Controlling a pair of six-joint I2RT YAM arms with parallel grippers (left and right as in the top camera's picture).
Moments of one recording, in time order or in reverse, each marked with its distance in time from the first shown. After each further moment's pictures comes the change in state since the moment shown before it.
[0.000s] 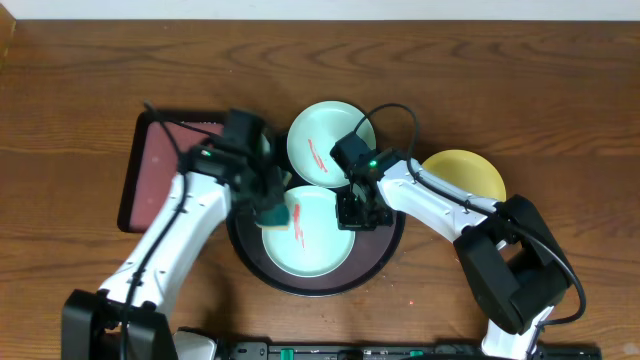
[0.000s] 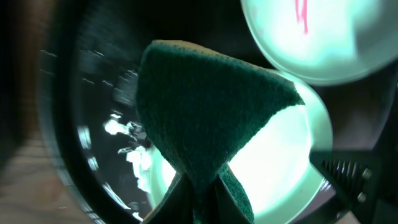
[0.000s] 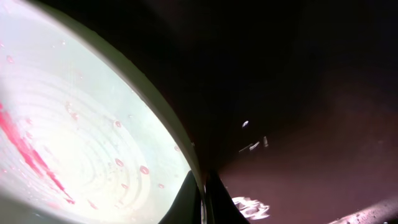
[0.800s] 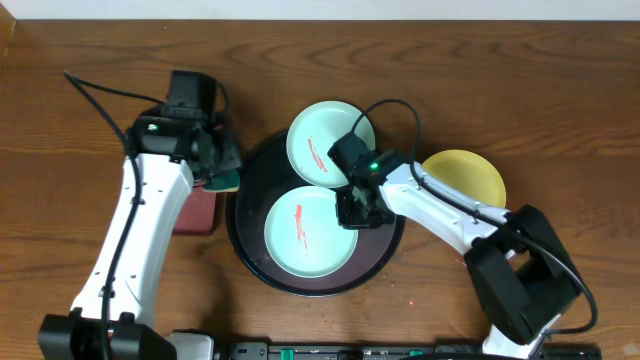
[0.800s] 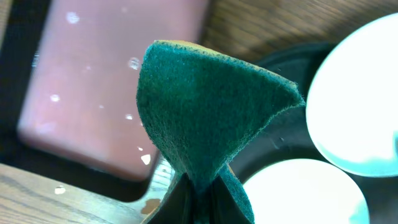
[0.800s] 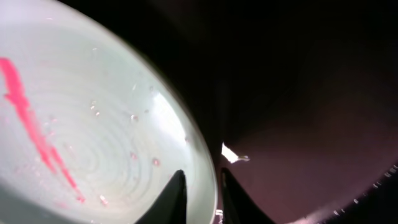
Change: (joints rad) left arm 0.169 -0.001 0.253 -0.148 -0.260 0.032; right arm 0.022 -0.045 -0.002 -0.008 0.067 0.000
